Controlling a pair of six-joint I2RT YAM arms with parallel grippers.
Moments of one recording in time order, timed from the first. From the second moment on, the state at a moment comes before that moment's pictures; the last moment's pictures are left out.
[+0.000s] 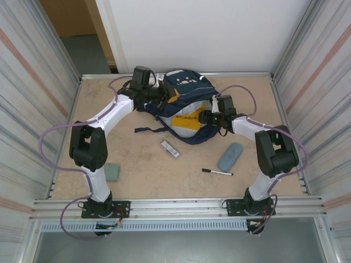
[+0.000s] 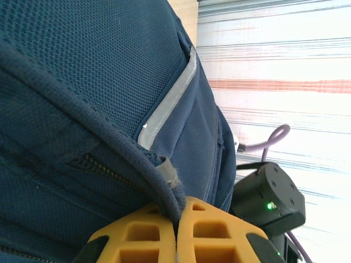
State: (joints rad) left arm -0.40 1.87 1.57 -0.31 0.74 -1.00; right arm 0.32 1.69 0.96 -0.05 -0.23 0.31
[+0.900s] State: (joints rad) left arm -0.39 1.88 1.57 -0.34 0.77 -0.96; right arm 0.56 1.76 1.00 -0.20 0.15 0.07
